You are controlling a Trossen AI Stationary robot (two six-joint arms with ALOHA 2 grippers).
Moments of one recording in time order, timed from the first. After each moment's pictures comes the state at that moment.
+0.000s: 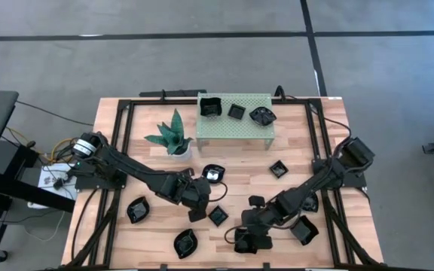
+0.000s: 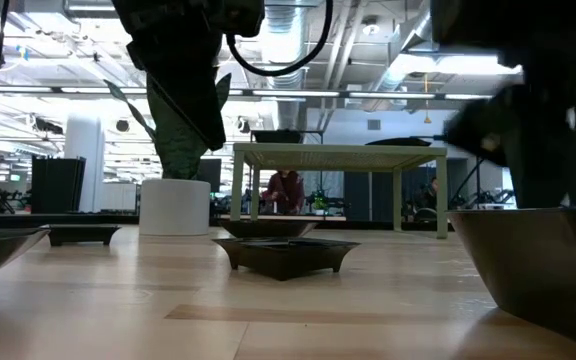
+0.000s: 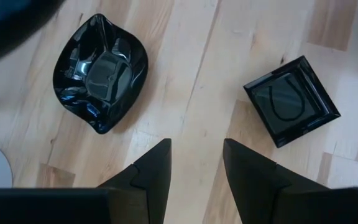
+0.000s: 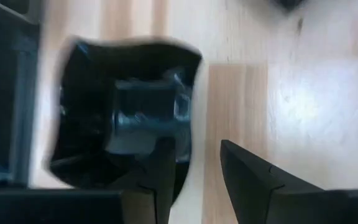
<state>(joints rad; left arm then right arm) -0.43 1.76 1.26 -0.69 -0.35 -0.55 0.59 1.78 1.03 -0.31 0.03 0.57</state>
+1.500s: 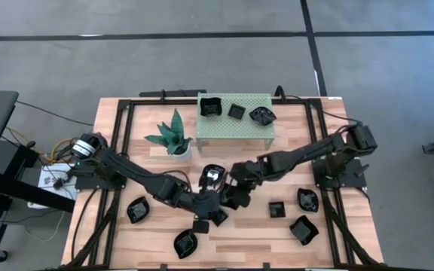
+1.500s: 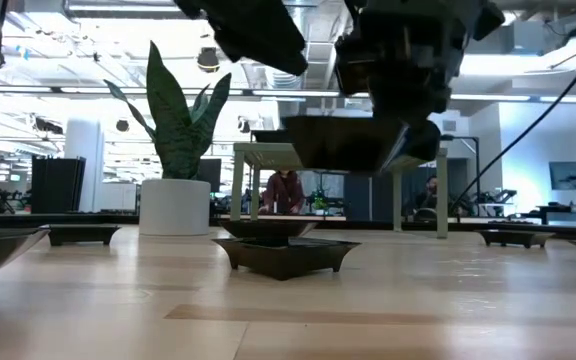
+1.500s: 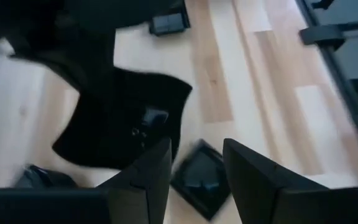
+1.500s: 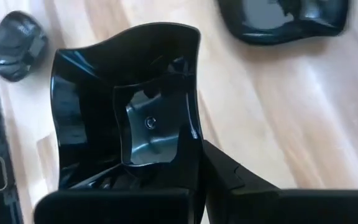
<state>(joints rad) -0.47 1.76 1.27 -0.31 -0.28 -0.14 0.17 1.65 1.03 -0.37 -0.08 0.64</state>
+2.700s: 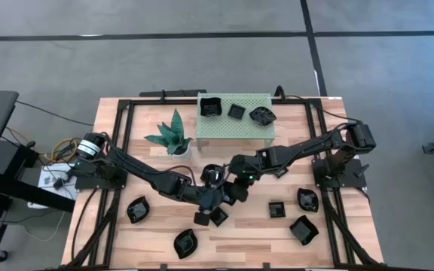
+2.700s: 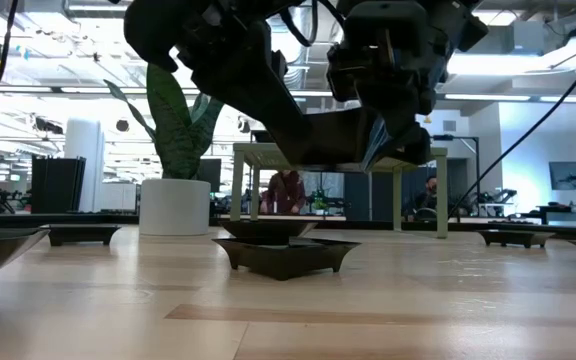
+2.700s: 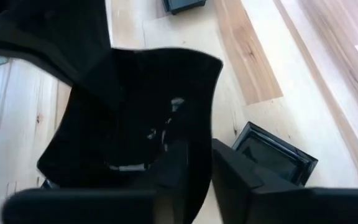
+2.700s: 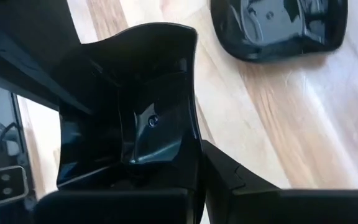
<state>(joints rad) -0.40 1.80 1.13 -0.13 -0.26 0.05 0.11 1.66 1.03 -0.33 -0.16 0.64</state>
